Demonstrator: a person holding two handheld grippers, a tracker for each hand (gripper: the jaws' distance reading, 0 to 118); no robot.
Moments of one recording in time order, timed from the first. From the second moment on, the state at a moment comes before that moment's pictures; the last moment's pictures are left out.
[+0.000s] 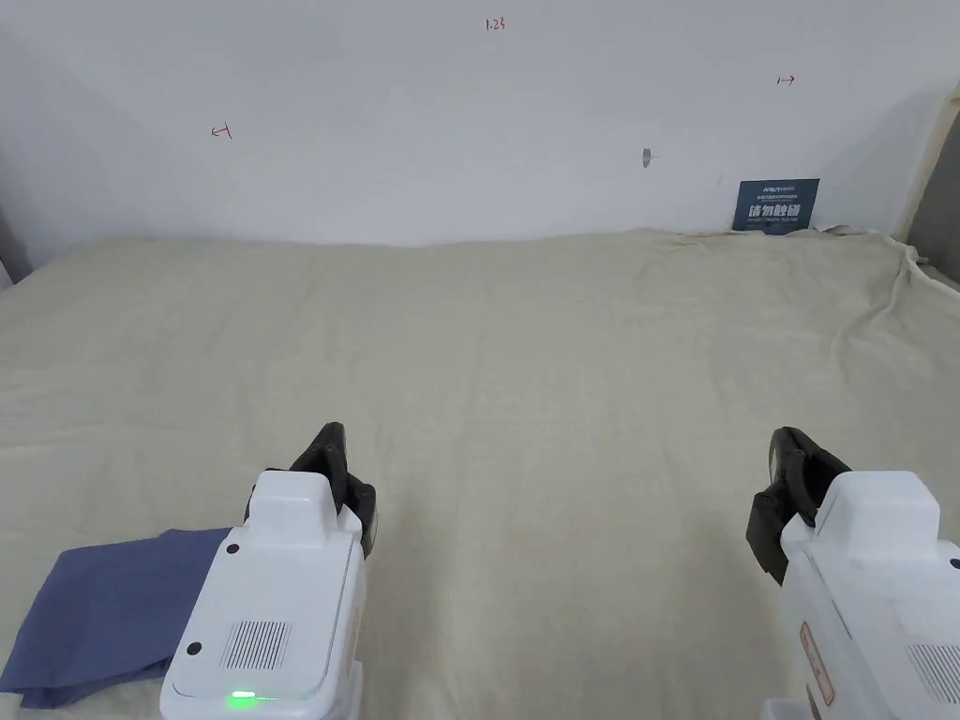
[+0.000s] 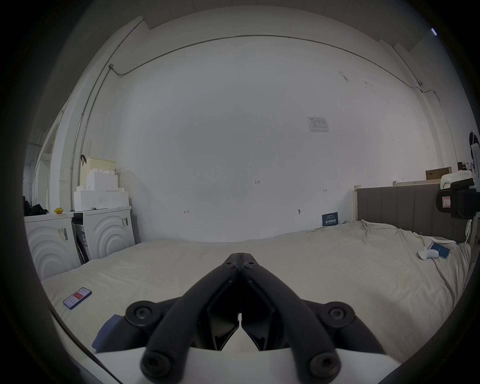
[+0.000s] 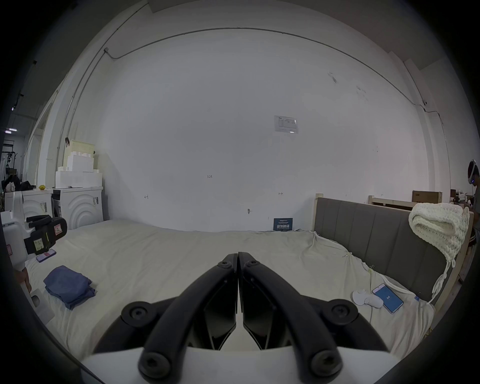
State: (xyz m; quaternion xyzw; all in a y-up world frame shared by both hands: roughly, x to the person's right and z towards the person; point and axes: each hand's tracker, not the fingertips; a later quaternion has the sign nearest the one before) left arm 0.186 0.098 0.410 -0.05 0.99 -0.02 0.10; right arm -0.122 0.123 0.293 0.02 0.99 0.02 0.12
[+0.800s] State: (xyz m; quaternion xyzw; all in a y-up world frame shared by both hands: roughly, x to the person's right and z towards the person) left arm 0.194 0.103 0.409 -0.03 0.99 -0.02 0.11; right arm -0.120 0.125 0.291 0.01 0.99 0.02 0.12
